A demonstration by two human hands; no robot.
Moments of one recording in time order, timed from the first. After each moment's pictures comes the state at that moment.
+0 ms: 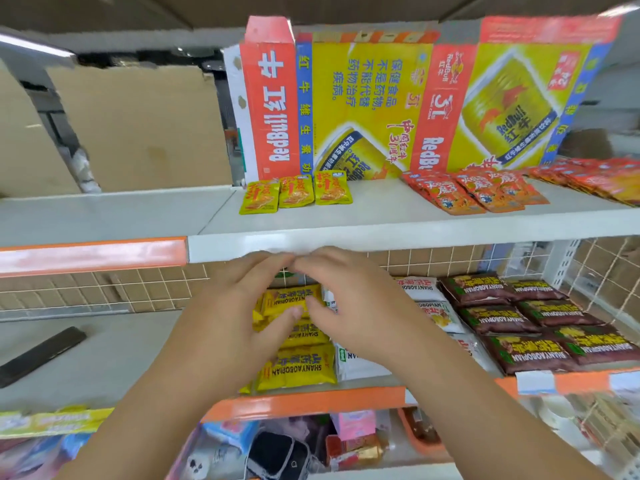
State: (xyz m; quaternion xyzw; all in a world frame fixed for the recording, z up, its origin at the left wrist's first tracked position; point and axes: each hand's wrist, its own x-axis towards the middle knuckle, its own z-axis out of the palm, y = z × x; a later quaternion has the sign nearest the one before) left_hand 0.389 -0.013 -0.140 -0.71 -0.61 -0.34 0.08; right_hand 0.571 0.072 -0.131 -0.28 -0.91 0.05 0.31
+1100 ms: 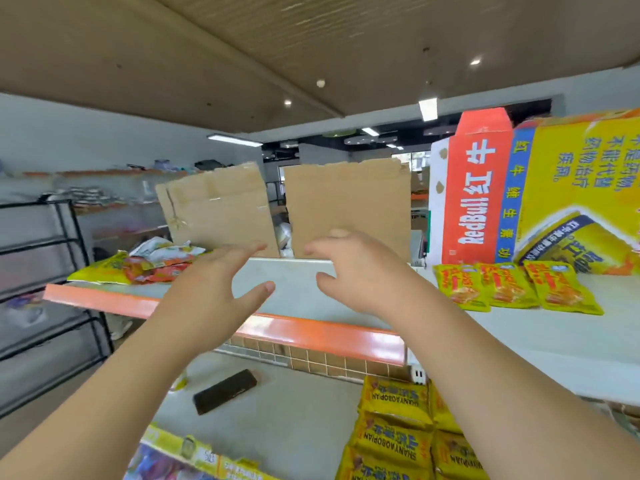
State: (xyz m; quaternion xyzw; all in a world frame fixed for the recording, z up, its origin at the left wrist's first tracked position) left_hand 0.135 -0.079 -0.024 -0.52 -0.77 -0.29 0.22; right_hand 0.294 0.094 -0.008 -0.15 -0.94 0.00 0.32
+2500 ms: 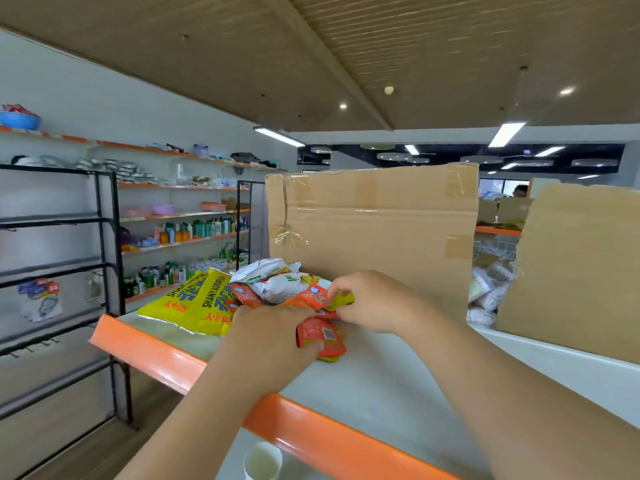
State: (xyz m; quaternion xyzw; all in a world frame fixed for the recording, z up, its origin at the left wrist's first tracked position) left_hand -0.310 -0.047 -0.080 -0.50 -0.81 -0.18 0.24; right_hand -0.202 0.110 -0.015 -0.21 -0.97 0.08 0.13
